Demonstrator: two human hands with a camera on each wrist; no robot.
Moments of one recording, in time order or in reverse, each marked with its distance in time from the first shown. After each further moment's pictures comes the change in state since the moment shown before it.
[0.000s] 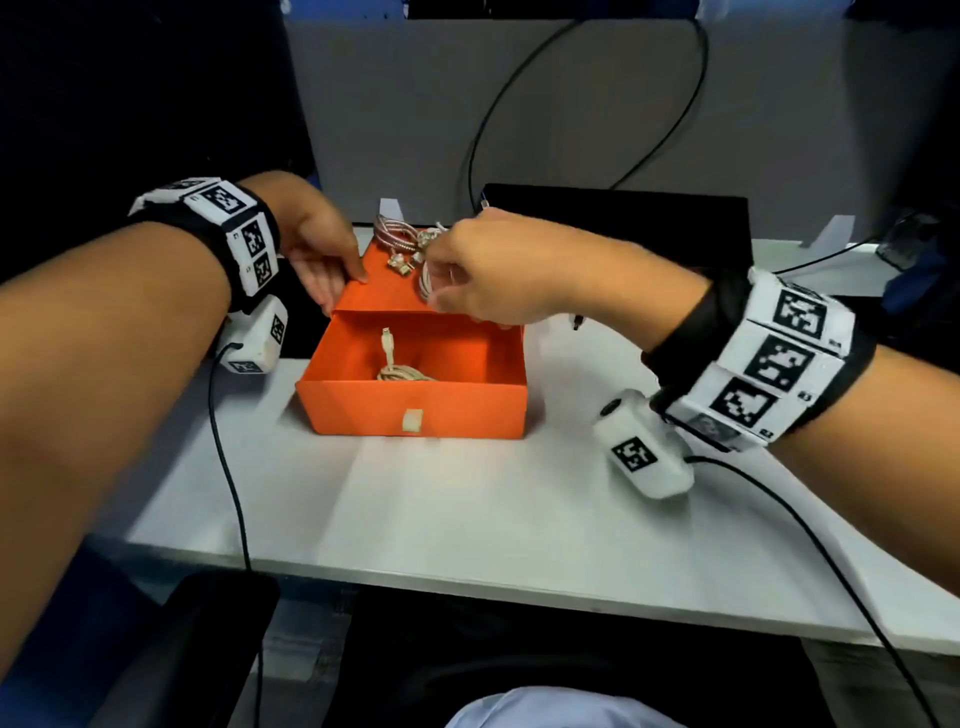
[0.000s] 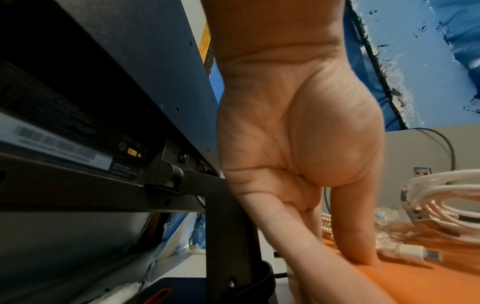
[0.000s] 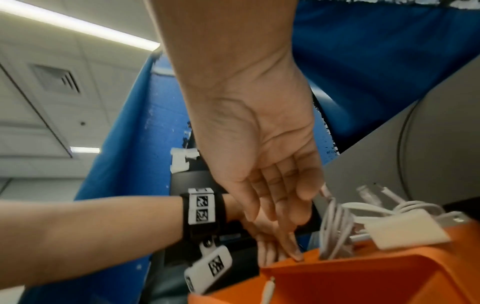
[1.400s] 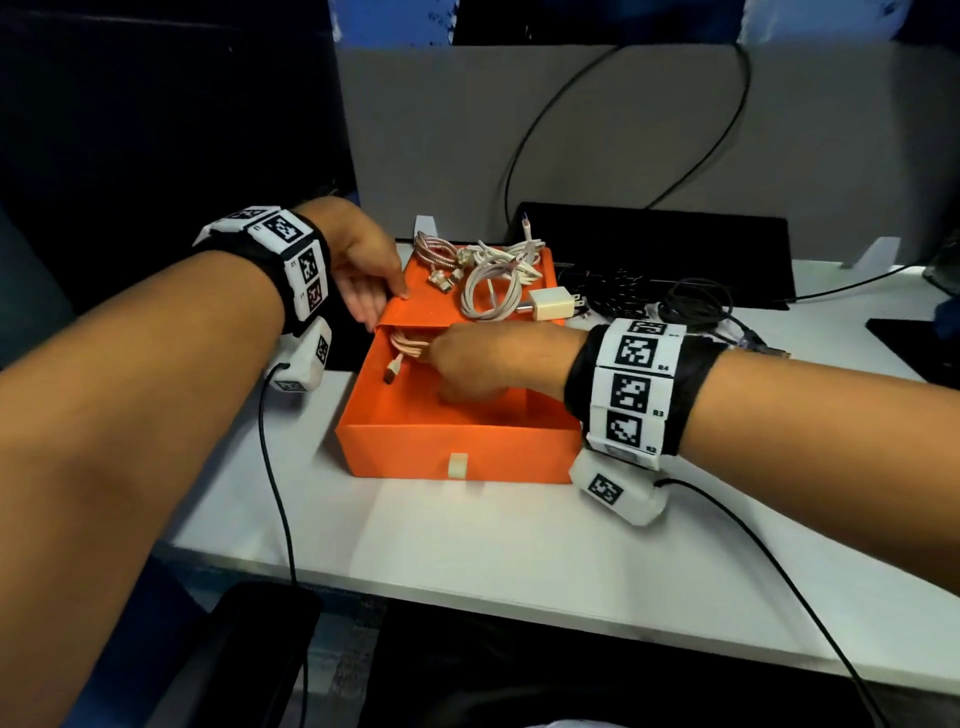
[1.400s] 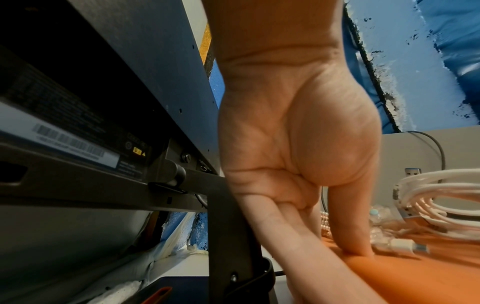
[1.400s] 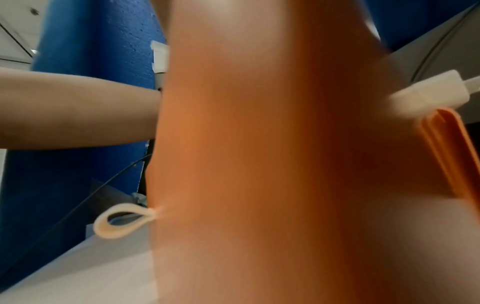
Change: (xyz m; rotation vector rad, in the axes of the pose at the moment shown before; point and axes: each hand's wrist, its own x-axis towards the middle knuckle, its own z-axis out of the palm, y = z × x) left_hand -0.005 -0.002 0.005 -0.003 0.037 0.037; right_hand 0.060 -0.033 0.074 -0.176 -0.323 -0.026
